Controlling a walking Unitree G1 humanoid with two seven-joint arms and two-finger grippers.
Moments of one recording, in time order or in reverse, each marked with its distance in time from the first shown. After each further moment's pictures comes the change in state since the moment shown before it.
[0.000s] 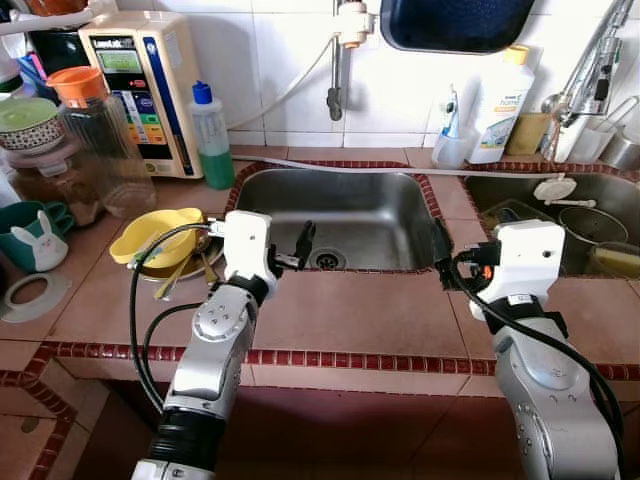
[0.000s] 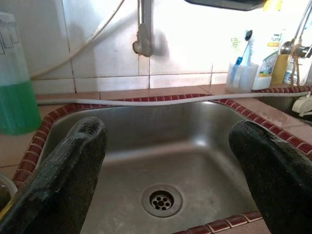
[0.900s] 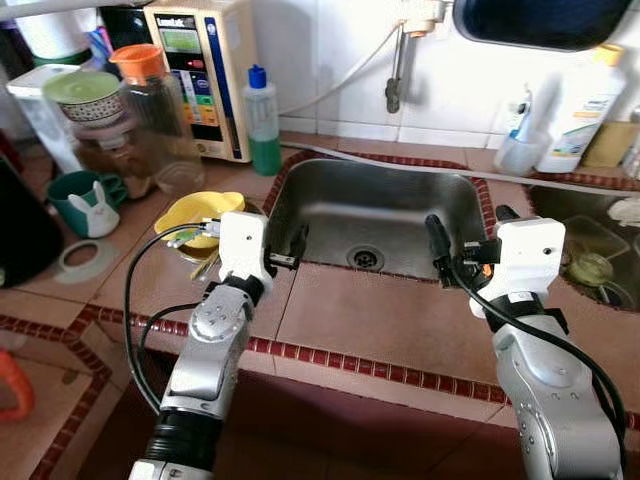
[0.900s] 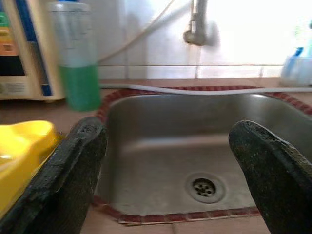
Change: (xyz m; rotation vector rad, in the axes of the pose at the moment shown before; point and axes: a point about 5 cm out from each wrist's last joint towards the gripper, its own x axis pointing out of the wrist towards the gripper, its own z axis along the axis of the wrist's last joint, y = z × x) left arm 0.002 -0.009 -0.001 0.022 -0.001 -0.006; right arm 0.001 -0.002 0.003 -0.001 -0.013 0.019
